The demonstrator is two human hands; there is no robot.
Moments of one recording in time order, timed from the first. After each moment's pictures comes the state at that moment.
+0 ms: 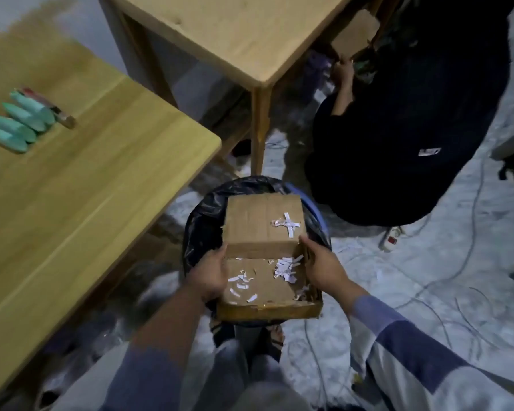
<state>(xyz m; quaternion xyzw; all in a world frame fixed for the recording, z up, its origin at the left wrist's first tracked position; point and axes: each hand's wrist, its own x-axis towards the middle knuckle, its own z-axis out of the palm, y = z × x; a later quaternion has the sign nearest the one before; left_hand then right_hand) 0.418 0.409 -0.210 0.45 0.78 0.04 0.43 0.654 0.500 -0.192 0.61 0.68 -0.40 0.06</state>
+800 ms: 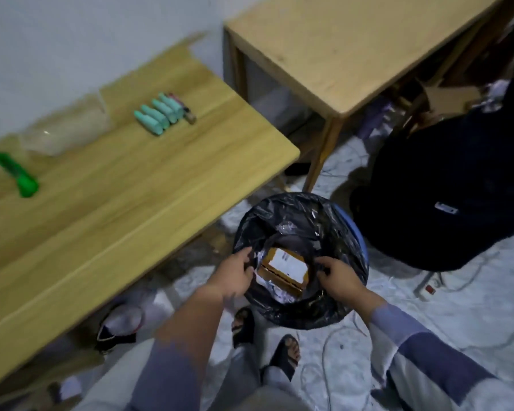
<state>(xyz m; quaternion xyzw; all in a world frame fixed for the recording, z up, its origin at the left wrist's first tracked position) 0.412 0.348 -0.183 0.35 0.79 0.10 0.49 0.619 0.464 -0.184 0.54 0.70 -0.43 0.17</state>
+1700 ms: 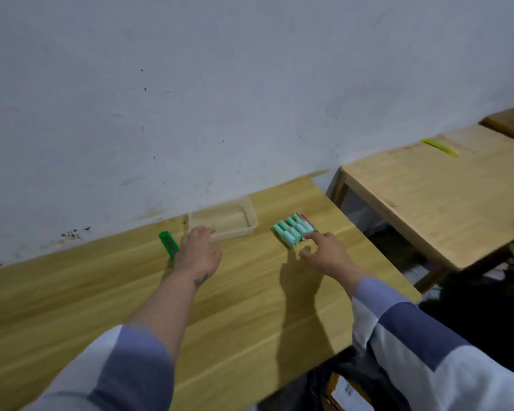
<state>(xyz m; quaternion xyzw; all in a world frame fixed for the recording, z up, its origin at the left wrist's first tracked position) 0.086 0.273 -0.005 0.28 0.93 0.19 0.12 0.255 0.483 -0.003 0.40 0.87 -0.28 0.03</state>
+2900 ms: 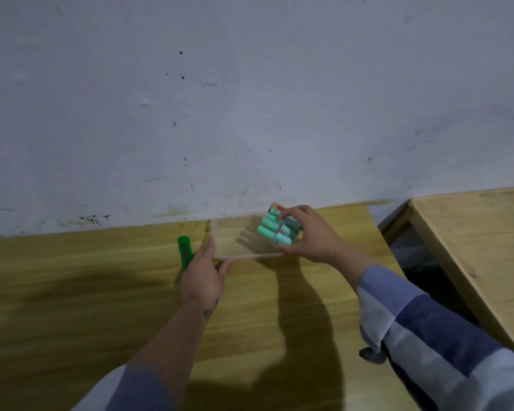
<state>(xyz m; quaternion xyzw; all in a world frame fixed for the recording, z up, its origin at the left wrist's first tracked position) 0.036 0.300 -0.060 0.09 0.94 0.31 0.09 0.084 0.529 0.007 0.12 0.95 -0.29 0.02</state>
